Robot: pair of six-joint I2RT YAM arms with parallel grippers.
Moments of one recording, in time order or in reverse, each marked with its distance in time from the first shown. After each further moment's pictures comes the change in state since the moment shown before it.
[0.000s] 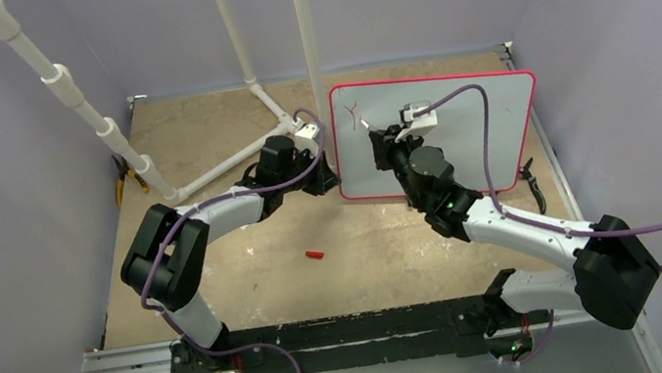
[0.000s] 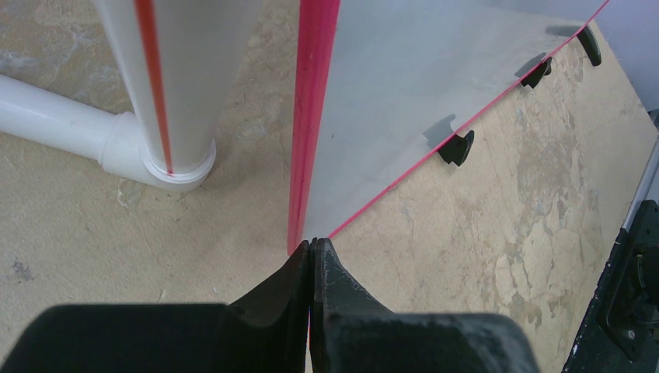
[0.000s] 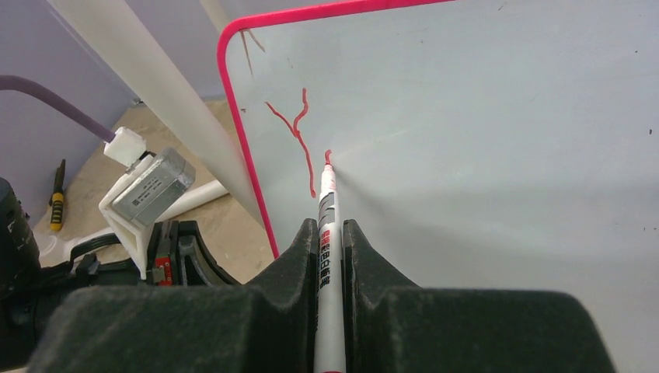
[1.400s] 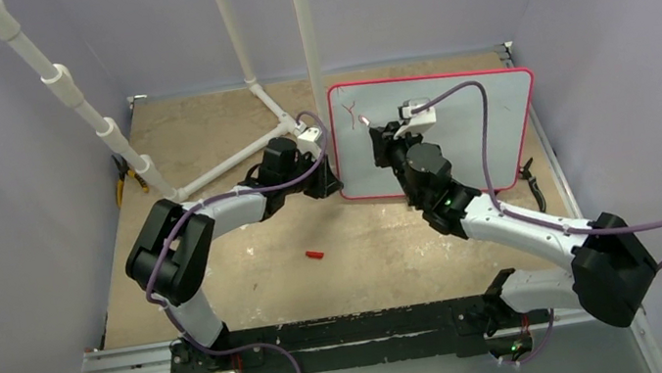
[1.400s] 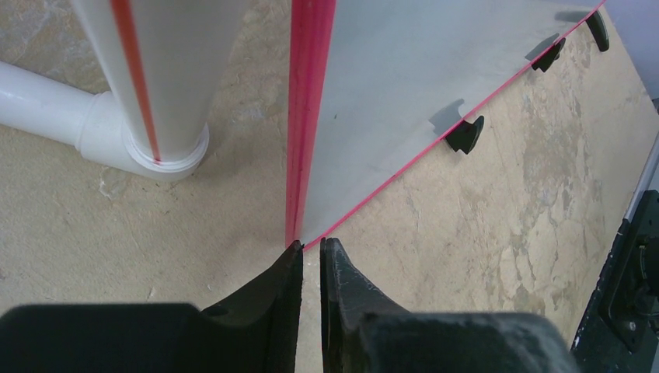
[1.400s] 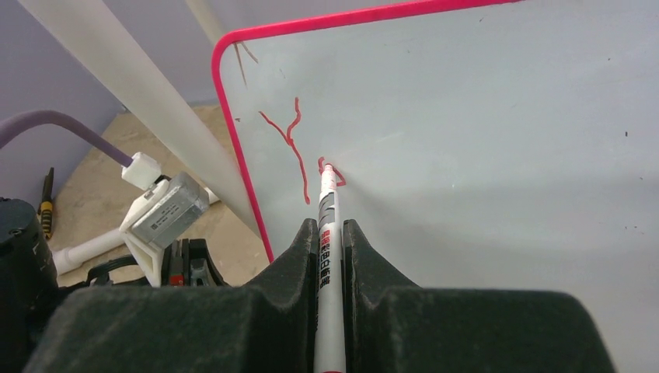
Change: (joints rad) left arm 0.000 0.037 0.001 0.002 0.021 -0.005; right arm 0.000 0.013 0.025 -0.024 0.030 -0.002
